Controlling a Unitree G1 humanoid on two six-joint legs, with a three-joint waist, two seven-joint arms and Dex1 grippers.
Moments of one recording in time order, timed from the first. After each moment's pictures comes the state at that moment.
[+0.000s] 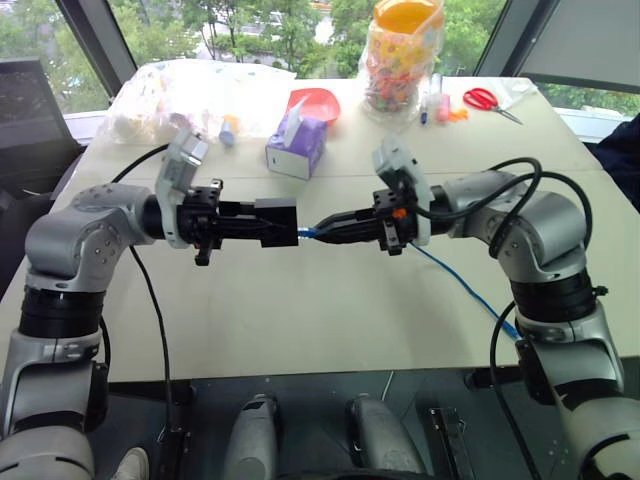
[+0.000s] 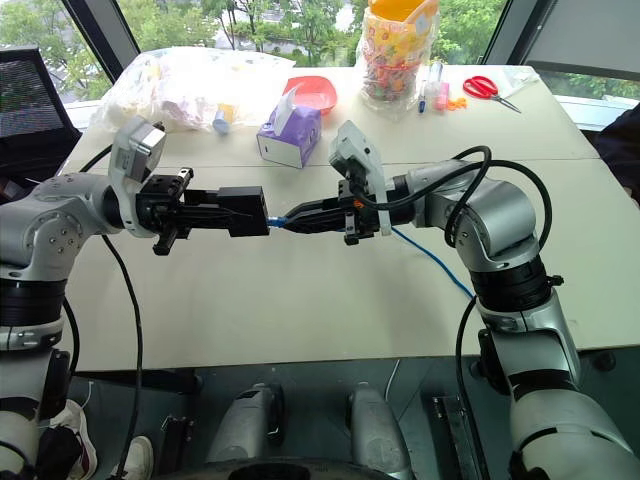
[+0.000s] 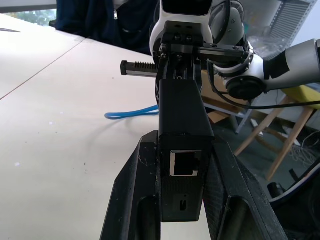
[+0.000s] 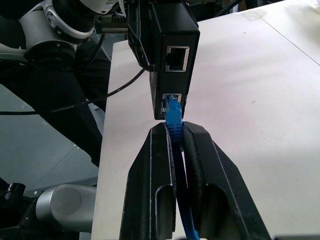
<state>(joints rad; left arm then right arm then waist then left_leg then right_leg) -0.68 0.74 0.03 -0.02 -0.74 0.76 -1.35 -0.85 -0.55 0.15 -0.17 0.58 0.95 1.14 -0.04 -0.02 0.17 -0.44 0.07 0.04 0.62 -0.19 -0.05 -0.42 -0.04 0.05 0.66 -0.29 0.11</state>
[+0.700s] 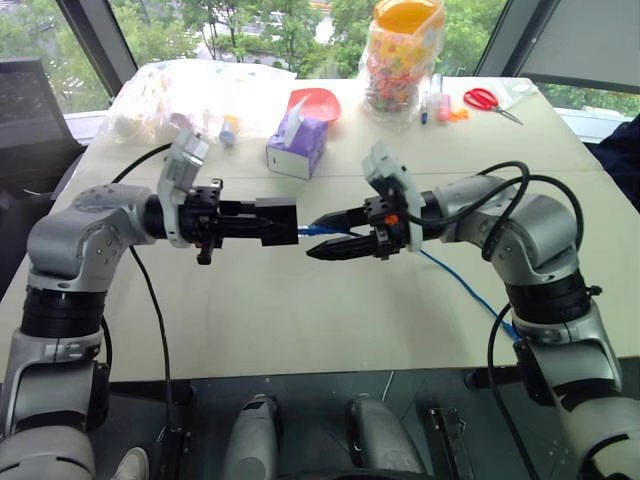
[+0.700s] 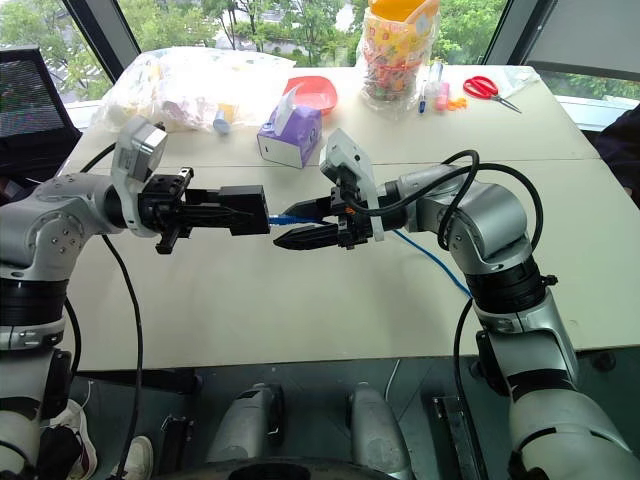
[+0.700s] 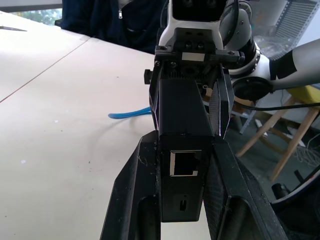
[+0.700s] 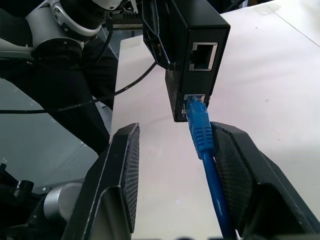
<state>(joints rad) -0.68 0.74 0.03 -0.02 -0.73 0.76 -1.34 -0.85 -0.55 0.19 -0.18 0.61 0.96 1.13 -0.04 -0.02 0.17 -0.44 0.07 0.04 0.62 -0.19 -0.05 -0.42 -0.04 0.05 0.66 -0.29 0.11</state>
